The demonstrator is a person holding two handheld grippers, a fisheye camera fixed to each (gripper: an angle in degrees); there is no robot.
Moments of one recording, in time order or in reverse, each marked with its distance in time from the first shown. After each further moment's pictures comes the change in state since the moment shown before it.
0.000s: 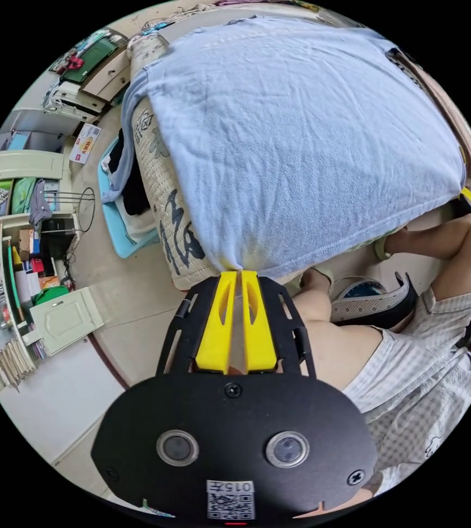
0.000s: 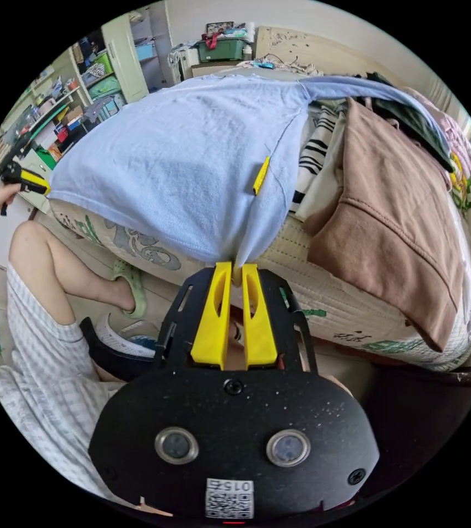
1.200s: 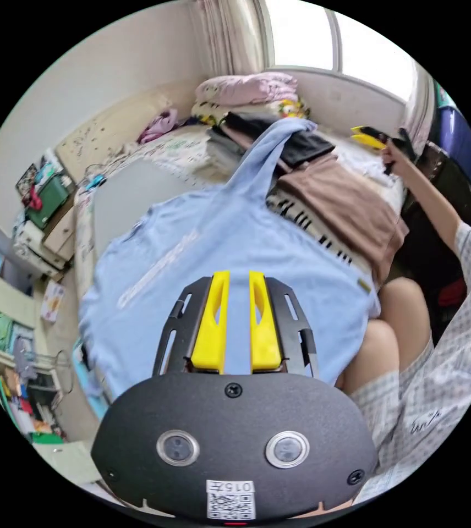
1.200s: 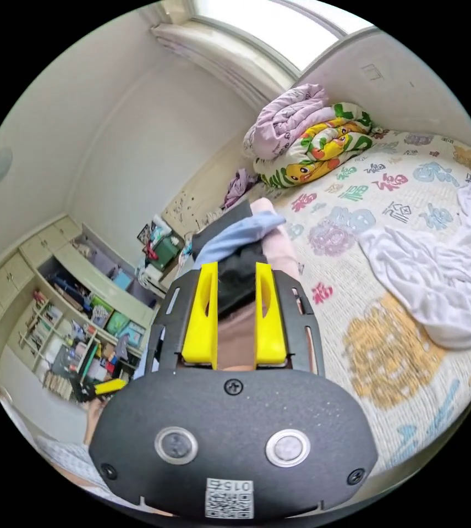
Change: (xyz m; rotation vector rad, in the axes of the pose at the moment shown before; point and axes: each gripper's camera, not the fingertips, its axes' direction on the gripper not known) left arm 0.088 -0.194 -0.183 0.736 0.244 0.334; right arm 0.471 -0.042 -0.204 0.731 -0.402 0.775
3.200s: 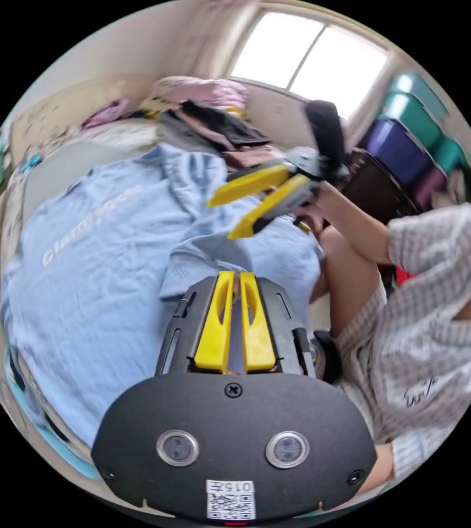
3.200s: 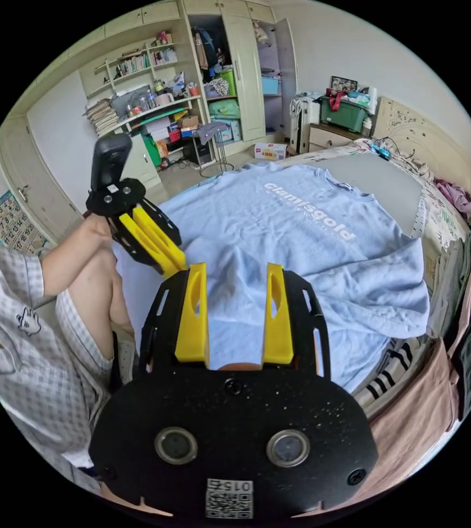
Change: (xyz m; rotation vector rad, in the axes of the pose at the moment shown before) left arm -0.142 0.231 -0.038 0.069 0.422 0.159; right arm -0.456 0.425 0.237 -0.788 -0.226 -1.097
